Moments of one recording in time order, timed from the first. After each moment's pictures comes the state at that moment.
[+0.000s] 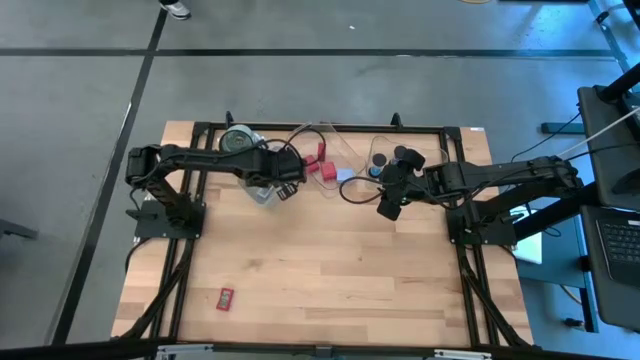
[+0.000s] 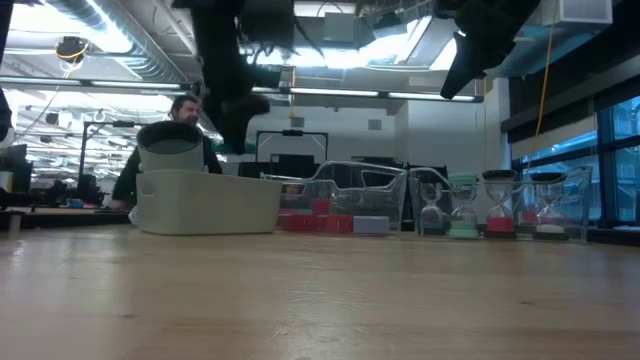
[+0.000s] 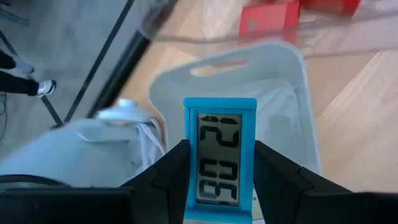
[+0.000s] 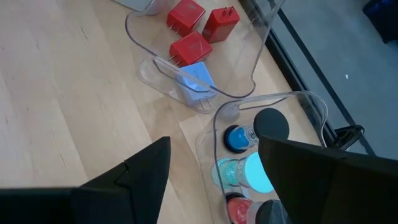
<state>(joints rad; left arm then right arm) 0.17 1.61 1.23 -0.98 -0.60 -0.42 0.11 1.25 1.10 -0.91 0.54 0.34</state>
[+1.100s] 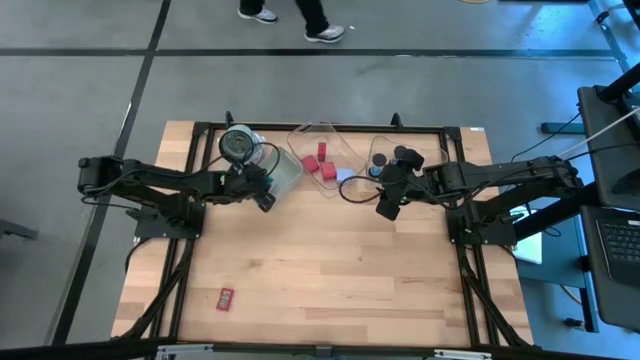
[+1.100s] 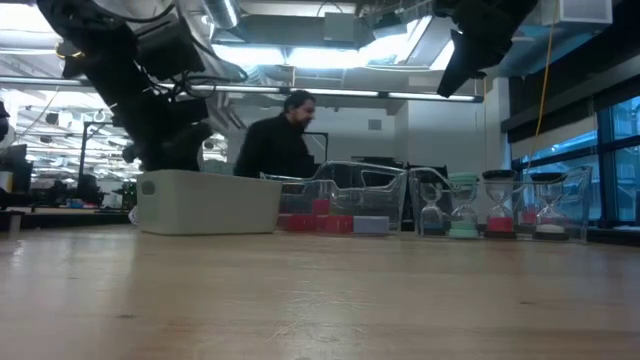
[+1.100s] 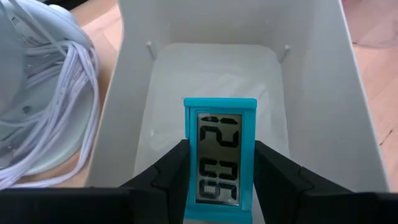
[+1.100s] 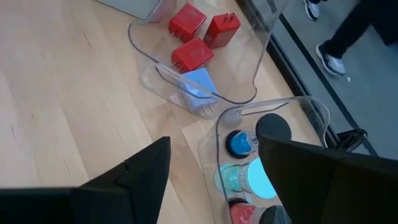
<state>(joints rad) 0.16 1.19 0.48 -0.25 -0.48 -0.58 0.11 1.25 1.10 -0.89 0.54 0.33</state>
